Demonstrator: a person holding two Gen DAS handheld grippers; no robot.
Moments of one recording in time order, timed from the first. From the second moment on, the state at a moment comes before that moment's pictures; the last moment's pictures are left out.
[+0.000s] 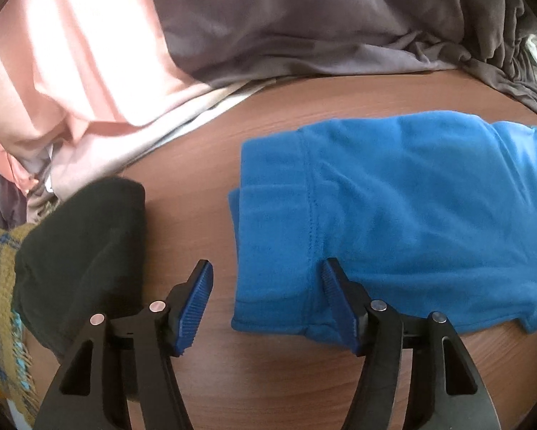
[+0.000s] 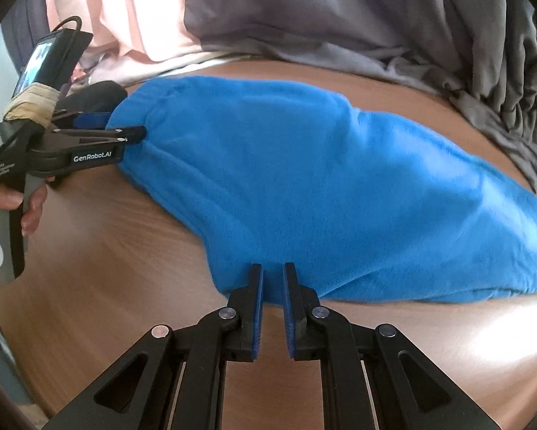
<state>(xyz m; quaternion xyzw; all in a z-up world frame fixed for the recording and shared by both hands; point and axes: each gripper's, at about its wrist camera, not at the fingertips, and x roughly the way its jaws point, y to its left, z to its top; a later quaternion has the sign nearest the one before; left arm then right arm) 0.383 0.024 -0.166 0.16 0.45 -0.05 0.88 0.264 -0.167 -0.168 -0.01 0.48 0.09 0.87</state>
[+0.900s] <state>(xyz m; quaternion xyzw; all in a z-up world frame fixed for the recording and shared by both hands) 0.366 0.052 -0.083 0.11 0.33 -0.10 0.93 0.274 -0.187 -0.091 -0.02 0.38 0.02 0.92</state>
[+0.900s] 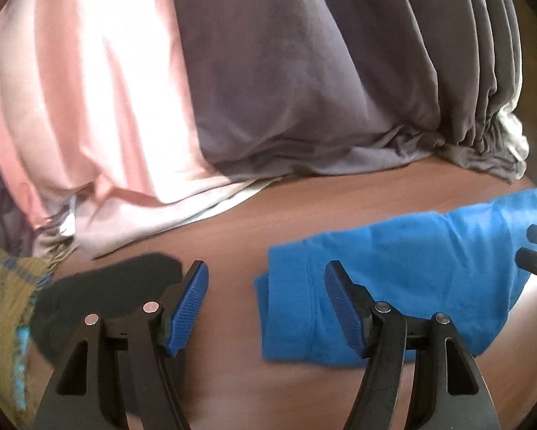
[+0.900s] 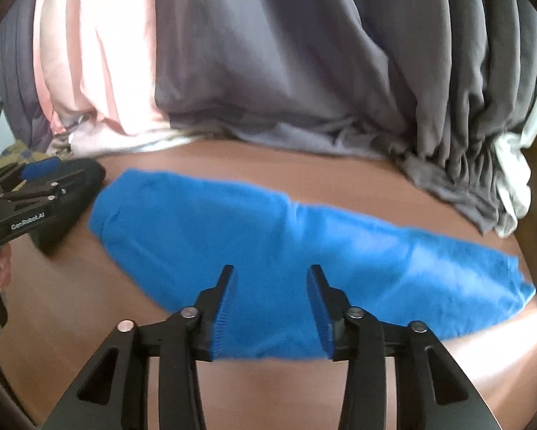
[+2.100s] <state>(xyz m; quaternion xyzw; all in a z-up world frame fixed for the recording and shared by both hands) 0.449 0.068 -0.132 0.00 0.45 -0.19 0.87 0.335 -0.128 -0.128 -0.03 0.41 0.02 0.91</state>
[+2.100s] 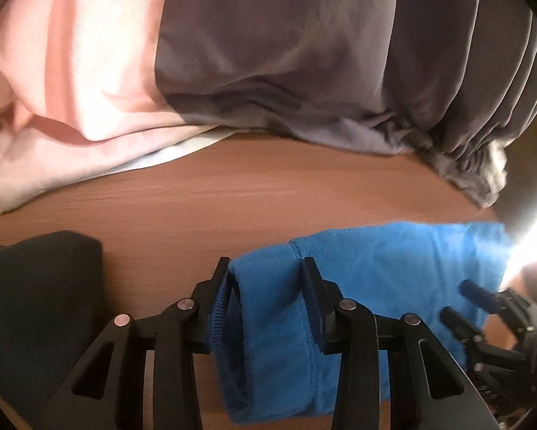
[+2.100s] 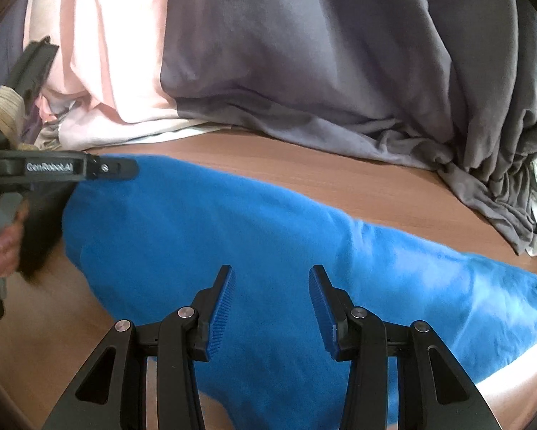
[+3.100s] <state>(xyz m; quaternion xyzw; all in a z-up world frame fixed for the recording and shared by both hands) 0.353 0.056 -0.074 0.14 0.35 -0.06 0.92 0.278 -0.172 -0.109 0.01 0.41 -0.02 0.91</state>
